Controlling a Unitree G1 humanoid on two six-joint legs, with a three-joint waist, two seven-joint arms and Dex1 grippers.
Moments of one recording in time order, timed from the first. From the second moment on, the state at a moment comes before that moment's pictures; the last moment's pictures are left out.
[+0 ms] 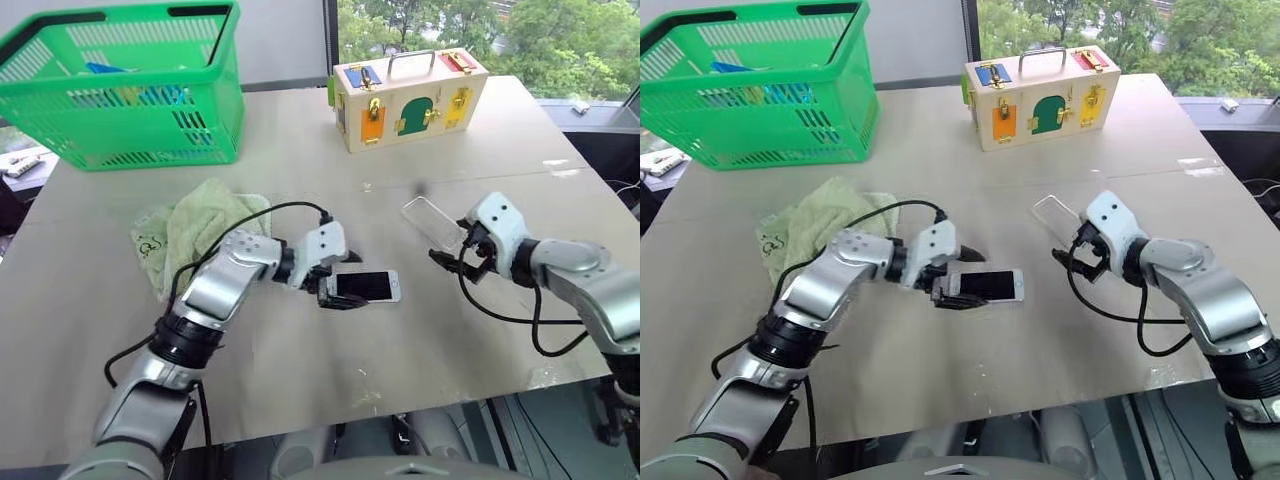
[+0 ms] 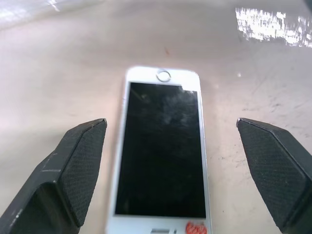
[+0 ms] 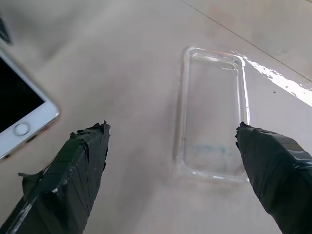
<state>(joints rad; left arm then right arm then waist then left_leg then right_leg) -0.52 0.60 -0.27 -0.11 -0.19 0.52 -1.19 -0.43 -0.72 0.14 -0.30 0.34 0.84 0.58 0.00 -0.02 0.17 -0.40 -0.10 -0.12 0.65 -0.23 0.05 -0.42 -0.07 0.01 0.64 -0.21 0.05</state>
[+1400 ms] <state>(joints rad) -0.38 0.83 0.13 -0.13 -0.51 0.72 -1.07 -0.82 -0.35 0.59 0.06 0.17 0.60 1.04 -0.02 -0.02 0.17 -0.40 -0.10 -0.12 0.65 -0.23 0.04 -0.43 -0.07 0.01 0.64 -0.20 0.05</state>
